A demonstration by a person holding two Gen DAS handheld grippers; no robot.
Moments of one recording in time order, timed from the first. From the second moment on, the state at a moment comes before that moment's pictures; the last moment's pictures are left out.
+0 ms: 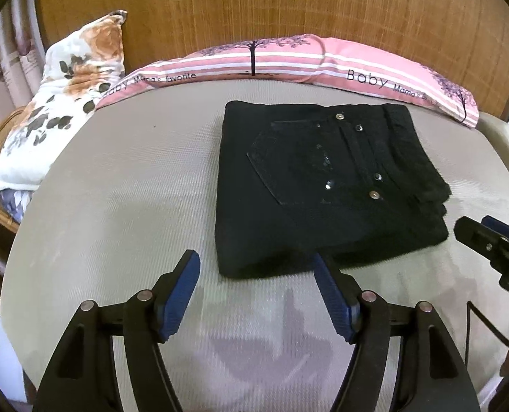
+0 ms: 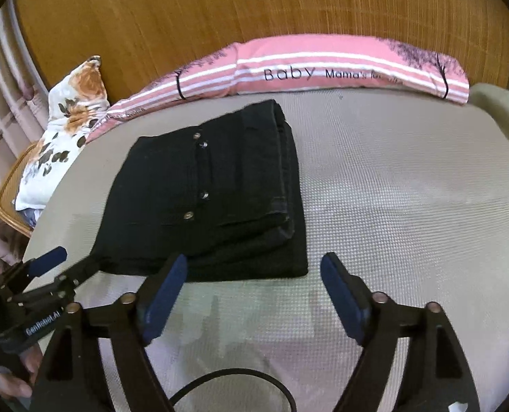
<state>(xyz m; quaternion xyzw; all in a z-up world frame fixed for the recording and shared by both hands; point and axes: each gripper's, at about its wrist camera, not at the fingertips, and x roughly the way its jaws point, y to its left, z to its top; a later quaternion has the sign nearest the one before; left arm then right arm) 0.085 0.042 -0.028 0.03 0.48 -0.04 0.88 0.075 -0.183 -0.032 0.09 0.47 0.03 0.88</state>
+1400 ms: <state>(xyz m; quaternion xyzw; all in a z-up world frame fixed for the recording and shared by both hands) 0.050 0.037 -0.013 0.04 0.46 -0.02 0.89 0.041 -0.134 -0.019 0.00 0.44 0.01 0.90</state>
